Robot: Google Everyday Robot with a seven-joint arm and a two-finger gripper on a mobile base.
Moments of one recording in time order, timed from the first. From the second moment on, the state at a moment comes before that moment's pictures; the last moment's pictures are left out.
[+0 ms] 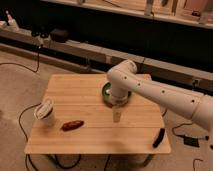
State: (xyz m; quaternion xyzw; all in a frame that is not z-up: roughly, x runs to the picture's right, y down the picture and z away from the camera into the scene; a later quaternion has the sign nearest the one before) arm 0.067 0.113 0.761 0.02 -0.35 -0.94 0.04
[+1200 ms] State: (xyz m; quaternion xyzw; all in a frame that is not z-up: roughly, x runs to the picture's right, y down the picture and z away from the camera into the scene) arm 0.347 0.132 0.735 -0.12 -0.28 -0.90 0.31
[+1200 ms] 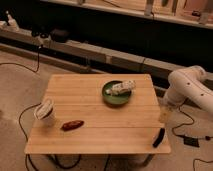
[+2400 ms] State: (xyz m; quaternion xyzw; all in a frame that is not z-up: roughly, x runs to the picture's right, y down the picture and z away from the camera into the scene) arm 0.381 0.221 0.689 -0.18 -0.33 -0.87 0.32
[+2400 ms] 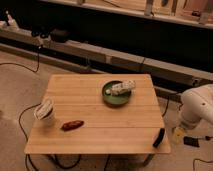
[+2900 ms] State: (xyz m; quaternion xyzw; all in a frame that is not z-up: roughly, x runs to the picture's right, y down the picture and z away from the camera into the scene) arm 0.365 0.231 0.699 -0.20 -0.33 -0.87 0.30
